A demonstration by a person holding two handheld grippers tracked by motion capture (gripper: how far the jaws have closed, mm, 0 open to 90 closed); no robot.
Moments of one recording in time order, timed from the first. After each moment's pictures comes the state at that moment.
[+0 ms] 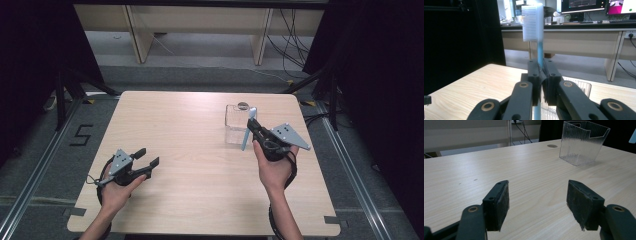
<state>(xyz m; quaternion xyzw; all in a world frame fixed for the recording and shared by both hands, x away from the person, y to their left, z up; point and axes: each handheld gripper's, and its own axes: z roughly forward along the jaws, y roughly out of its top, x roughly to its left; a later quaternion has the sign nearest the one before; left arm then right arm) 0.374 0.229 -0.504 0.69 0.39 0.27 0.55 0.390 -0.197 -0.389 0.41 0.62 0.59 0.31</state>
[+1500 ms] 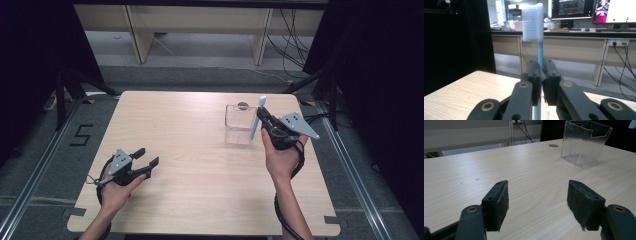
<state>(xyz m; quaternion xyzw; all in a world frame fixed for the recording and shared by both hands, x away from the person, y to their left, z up) 0.376 0.229 -0.505 0.68 0.39 0.27 0.55 0.408 -0.213 -0.367 0.41 0.60 0.58 0.35</state>
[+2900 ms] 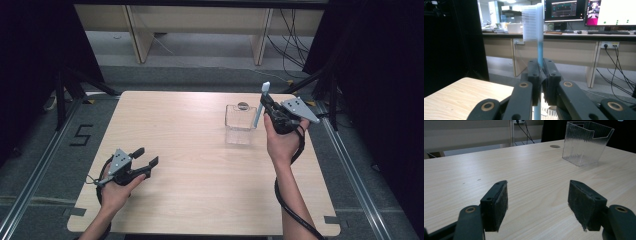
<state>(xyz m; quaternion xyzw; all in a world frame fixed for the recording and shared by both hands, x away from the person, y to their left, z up) 0.375 0.231 -0.504 0.68 0.40 0.27 0.55 0.445 -0.220 -0.355 0.43 0.59 0.58 0.37</state>
